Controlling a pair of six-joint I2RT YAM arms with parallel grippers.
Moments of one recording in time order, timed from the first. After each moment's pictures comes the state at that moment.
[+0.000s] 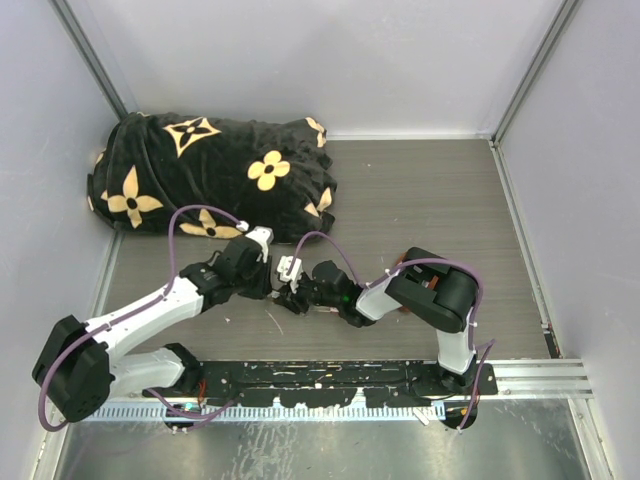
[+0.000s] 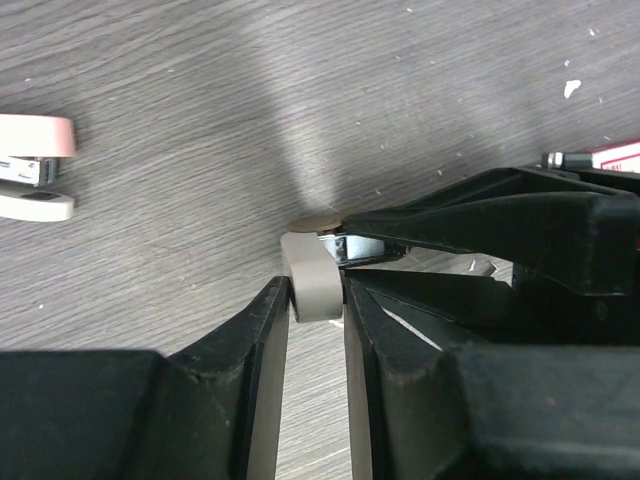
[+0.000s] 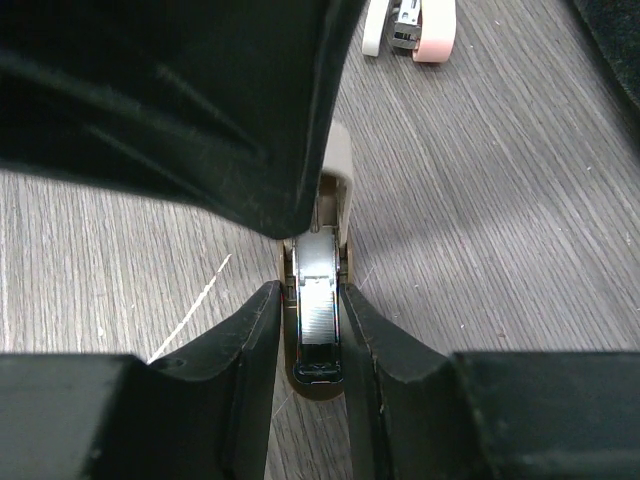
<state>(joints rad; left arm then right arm) -0.68 1.13 0.65 -0.41 -0.07 -0.40 1.01 1.90 0.66 0.91 -0.26 -0.08</state>
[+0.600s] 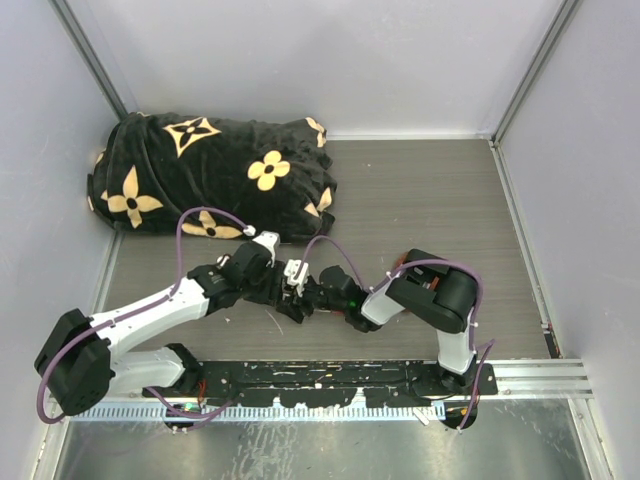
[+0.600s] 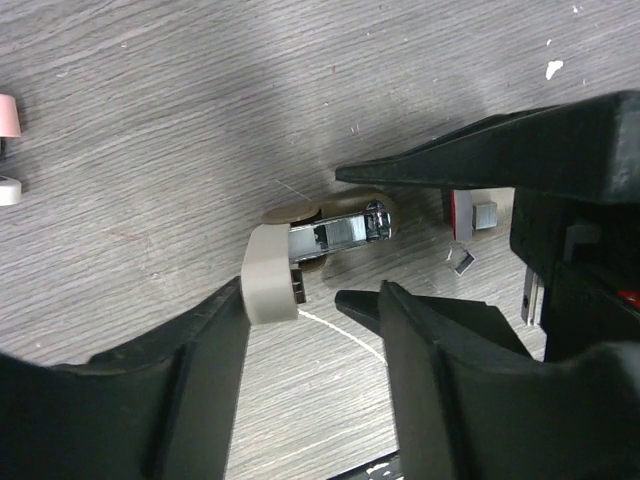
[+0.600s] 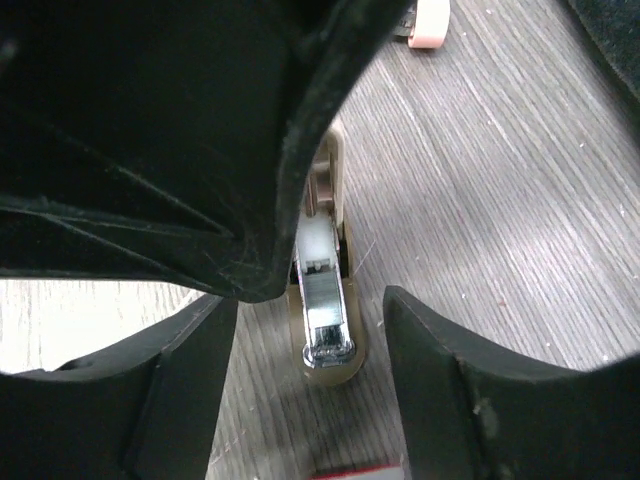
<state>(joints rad) -0.78 1.17 0.66 -0.41 -0.11 -0.46 1.01 1.90 0.60 1.00 -0.25 -0.07</state>
